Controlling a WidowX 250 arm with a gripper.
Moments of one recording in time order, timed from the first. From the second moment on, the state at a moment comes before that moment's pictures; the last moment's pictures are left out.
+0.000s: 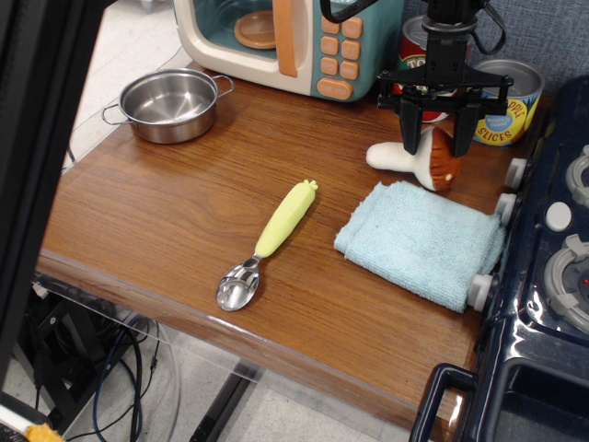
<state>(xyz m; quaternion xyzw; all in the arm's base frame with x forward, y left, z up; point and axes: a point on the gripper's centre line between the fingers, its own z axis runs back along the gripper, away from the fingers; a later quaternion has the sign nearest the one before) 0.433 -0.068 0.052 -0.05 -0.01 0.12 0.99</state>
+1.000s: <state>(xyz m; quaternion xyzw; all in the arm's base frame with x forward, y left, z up) 0.439 -0.039 0.131 -0.07 -0.09 0.13 0.98</state>
